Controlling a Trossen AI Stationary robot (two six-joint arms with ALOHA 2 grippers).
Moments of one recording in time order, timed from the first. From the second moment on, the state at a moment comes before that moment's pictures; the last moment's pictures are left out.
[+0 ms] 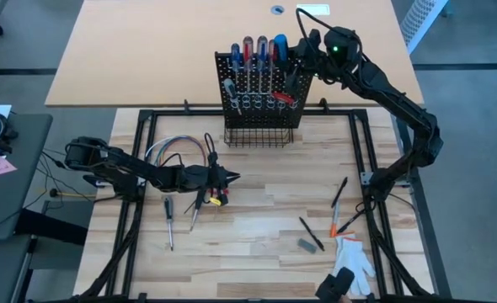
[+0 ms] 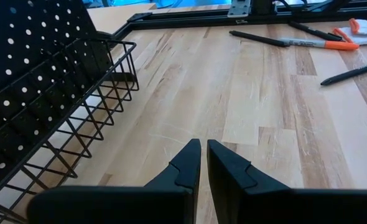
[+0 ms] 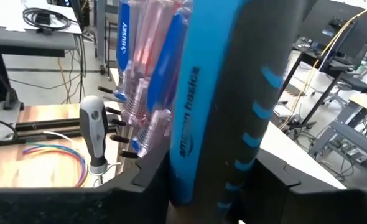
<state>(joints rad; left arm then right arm) -0.05 1.48 0.54 0.62 -0.36 0.04 -0.67 1.53 1.76 -0.43 -0.08 -0.30</state>
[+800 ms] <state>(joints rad) -0.05 1.48 0.54 0.62 -0.36 0.04 -0.69 1.41 1.76 -0.50 -0.07 -0.30</state>
